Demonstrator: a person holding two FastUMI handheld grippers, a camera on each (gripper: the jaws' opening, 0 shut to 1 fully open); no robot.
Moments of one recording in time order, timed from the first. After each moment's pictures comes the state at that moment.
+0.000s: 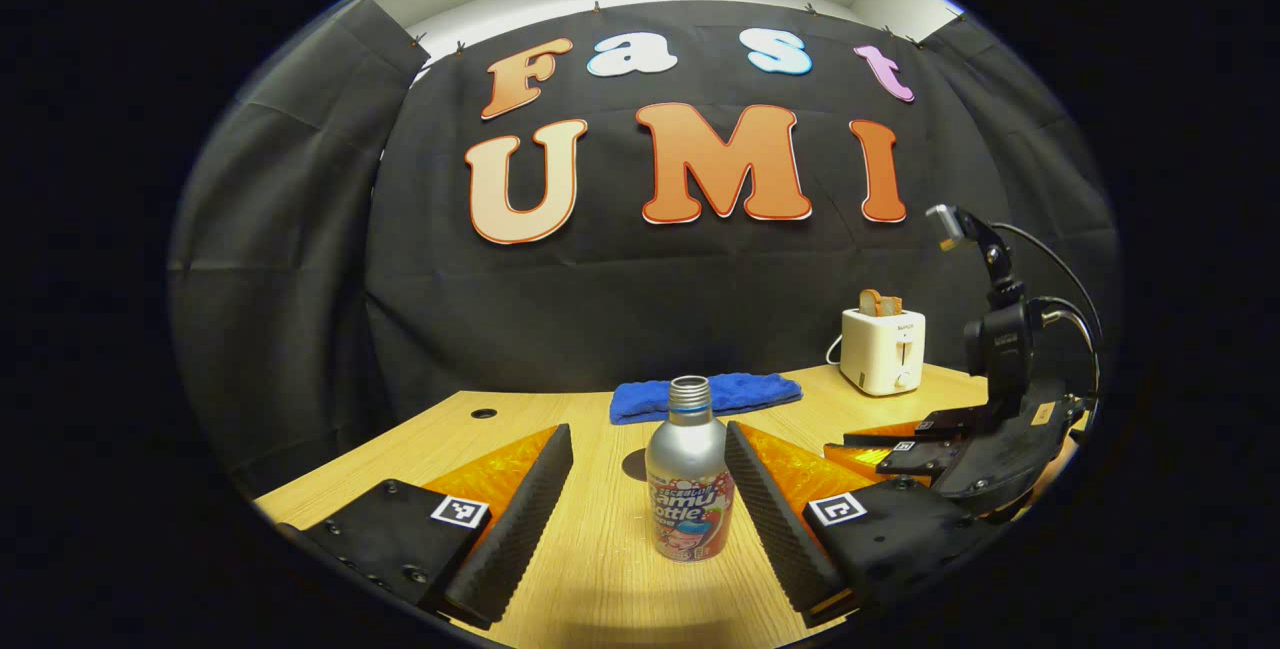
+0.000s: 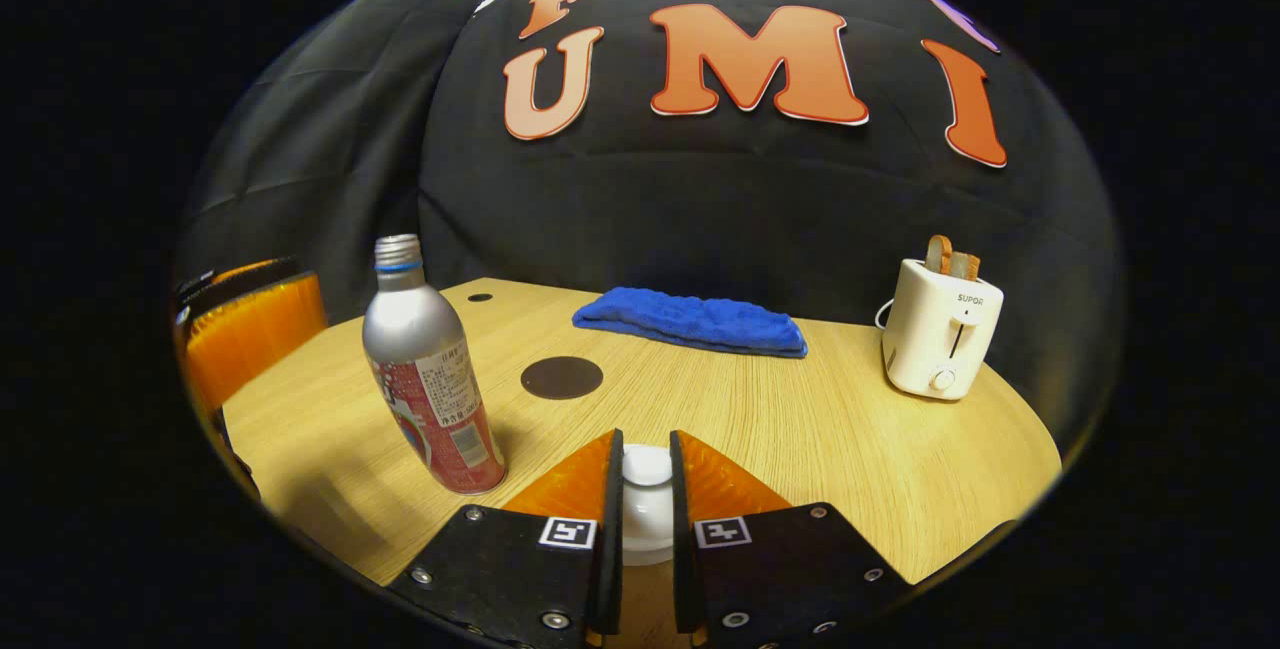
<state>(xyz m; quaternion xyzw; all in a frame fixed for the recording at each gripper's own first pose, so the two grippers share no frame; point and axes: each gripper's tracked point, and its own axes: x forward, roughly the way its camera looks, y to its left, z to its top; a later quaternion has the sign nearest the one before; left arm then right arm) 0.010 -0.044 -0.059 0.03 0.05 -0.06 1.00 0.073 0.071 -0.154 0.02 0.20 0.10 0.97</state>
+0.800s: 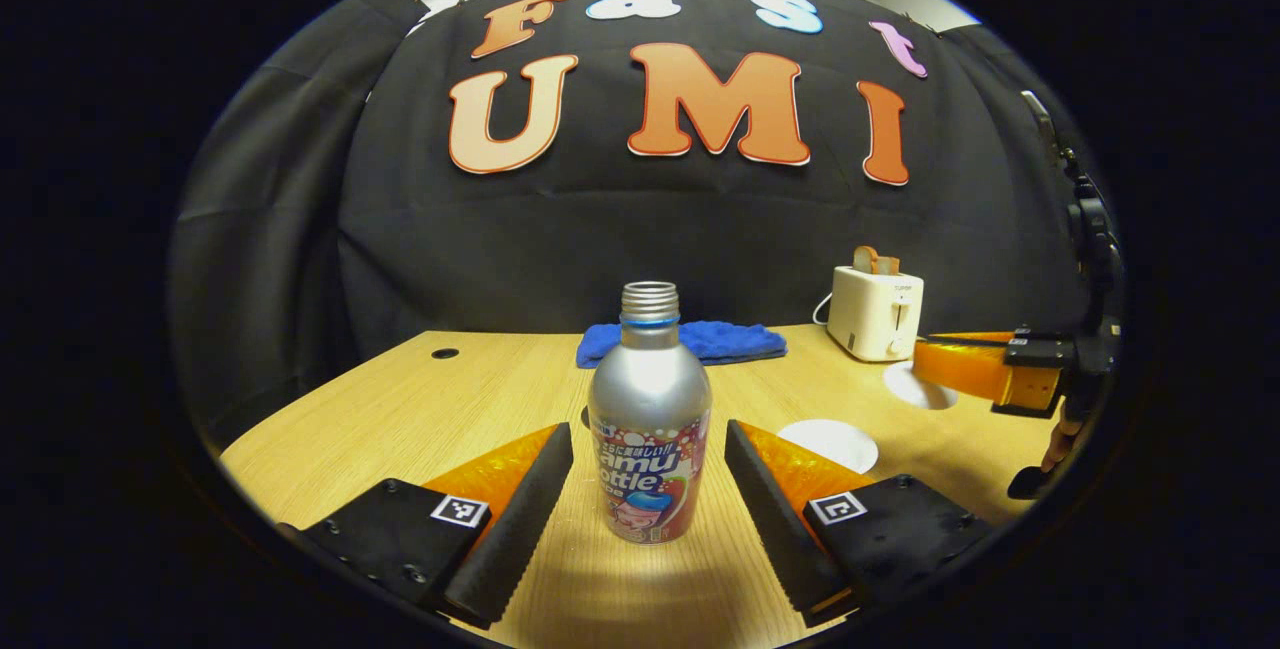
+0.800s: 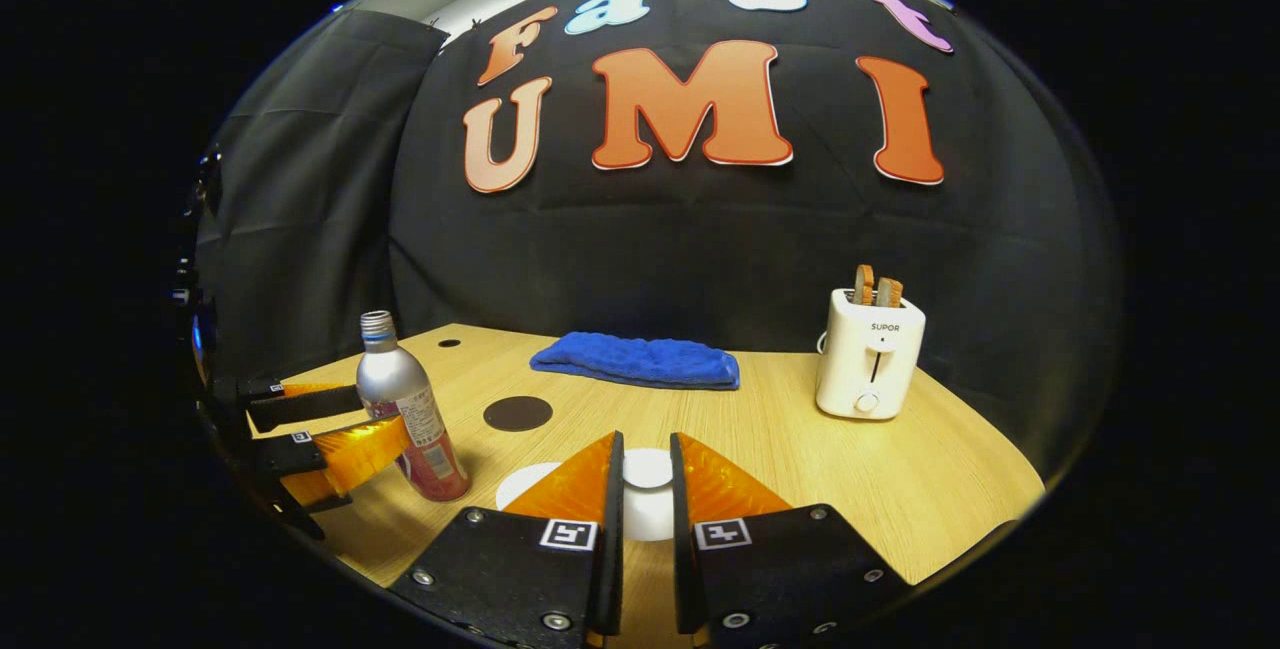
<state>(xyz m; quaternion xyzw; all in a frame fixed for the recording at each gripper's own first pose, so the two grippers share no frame) 0.036 -0.068 -0.128 0.00 0.14 -0.07 0.99 0.052 -0.001 -0.120 0.04 0.16 0.04 0.99</state>
